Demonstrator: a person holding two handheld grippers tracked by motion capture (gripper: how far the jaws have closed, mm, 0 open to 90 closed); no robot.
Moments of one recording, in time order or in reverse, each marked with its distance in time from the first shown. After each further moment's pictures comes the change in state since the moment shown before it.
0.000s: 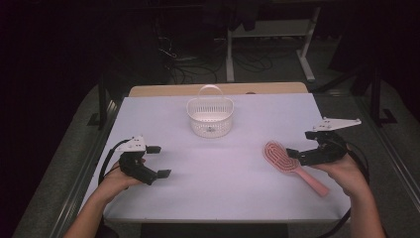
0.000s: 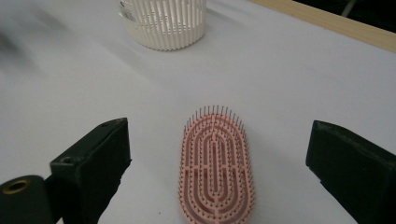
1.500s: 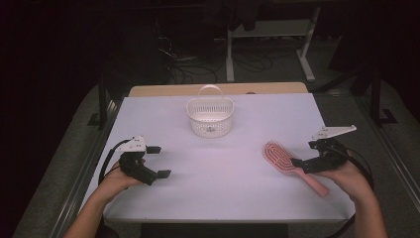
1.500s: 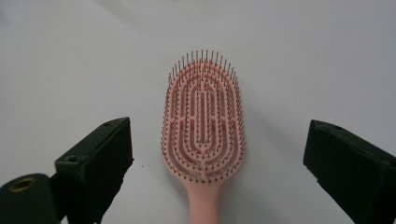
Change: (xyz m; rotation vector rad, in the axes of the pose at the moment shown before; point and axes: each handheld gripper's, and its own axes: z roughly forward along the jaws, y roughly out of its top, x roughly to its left) left arm 0.000 0.000 0.000 0.006 0.001 0.004; right arm -0.007 -0.024 0.008 0.132 -0.022 -0.016
